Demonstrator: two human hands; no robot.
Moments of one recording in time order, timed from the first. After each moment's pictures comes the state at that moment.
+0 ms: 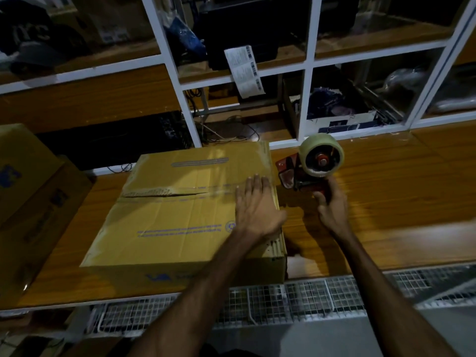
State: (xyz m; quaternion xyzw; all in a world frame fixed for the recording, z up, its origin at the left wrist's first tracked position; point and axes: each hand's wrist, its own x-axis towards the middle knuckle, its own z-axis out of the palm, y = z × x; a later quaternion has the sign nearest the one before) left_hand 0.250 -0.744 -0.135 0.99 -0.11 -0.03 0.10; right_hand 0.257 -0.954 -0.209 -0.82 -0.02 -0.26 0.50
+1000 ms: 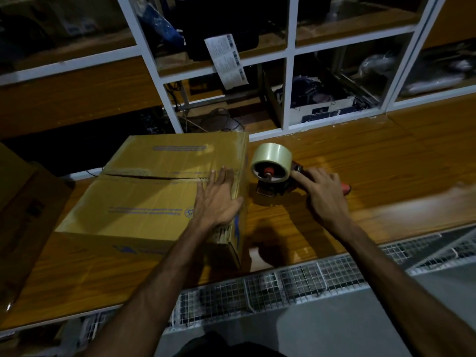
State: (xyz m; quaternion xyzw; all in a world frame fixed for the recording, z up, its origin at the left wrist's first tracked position) left_hand 0.272 -0.652 -0.136 0.99 -0.14 -0.04 0.09; right_hand 0.224 -0.941 -0.187 -0.96 -0.08 -0.24 0.11
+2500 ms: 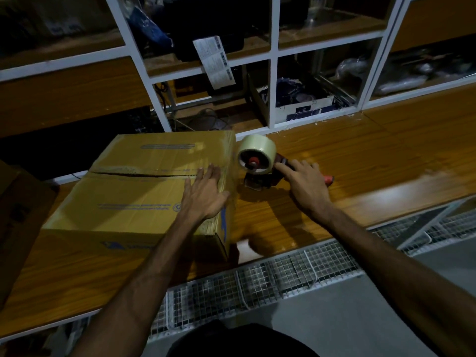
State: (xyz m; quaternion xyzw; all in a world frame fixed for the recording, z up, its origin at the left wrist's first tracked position) left_hand 0.275 -0.630 -0.139 0.98 -0.15 -0.04 0.09; right_hand 0.200 -0.905 -0.139 -0.98 -0.04 -0.17 0.07
